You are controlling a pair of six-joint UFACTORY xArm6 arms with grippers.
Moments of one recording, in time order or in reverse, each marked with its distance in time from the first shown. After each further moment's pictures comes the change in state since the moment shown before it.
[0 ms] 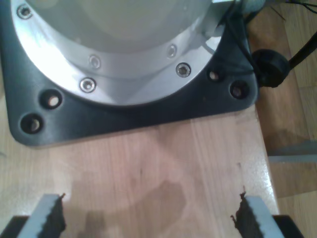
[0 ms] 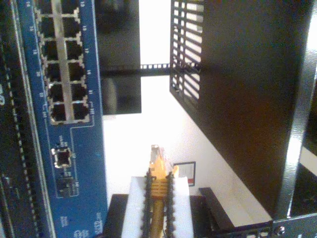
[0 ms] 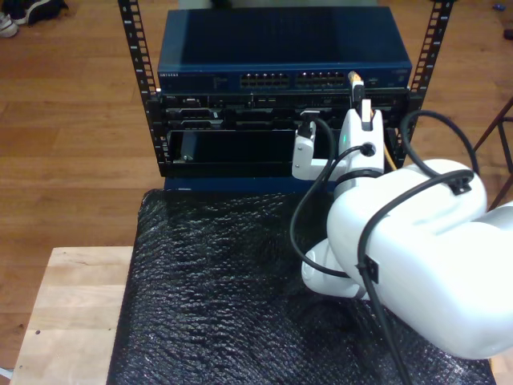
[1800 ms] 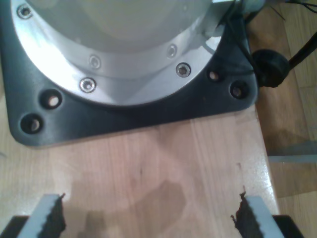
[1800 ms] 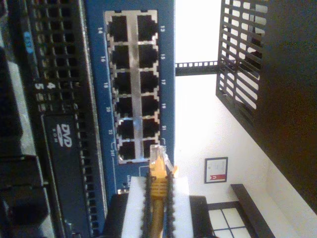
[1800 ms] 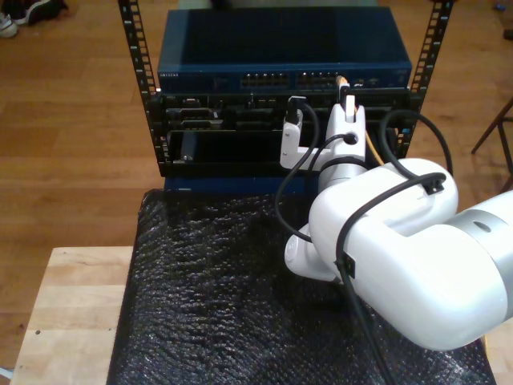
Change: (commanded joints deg) left arm 0.0 0.0 0.0 0.0 0.0 0.0; right arm 0.5 5.5 -8.9 2.5 8.1 -1.5
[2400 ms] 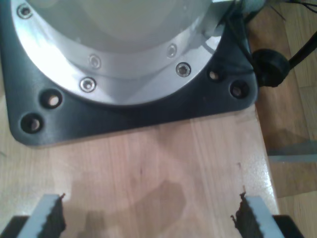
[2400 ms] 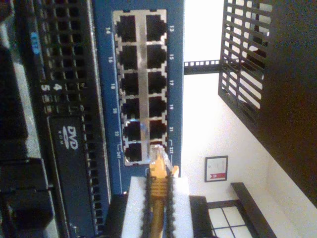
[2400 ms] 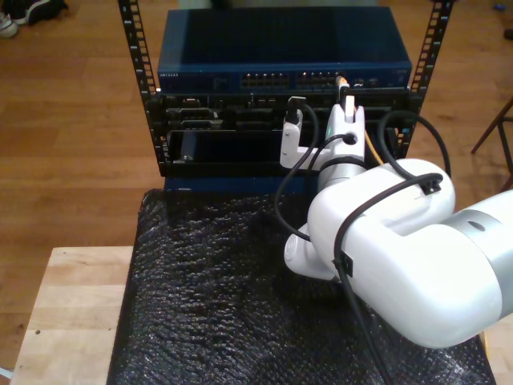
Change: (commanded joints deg) left arm 0.0 0.0 0.0 0.0 0.0 0.0; right arm -0.3 0.7 -1.3 -0.1 -0.1 0.4
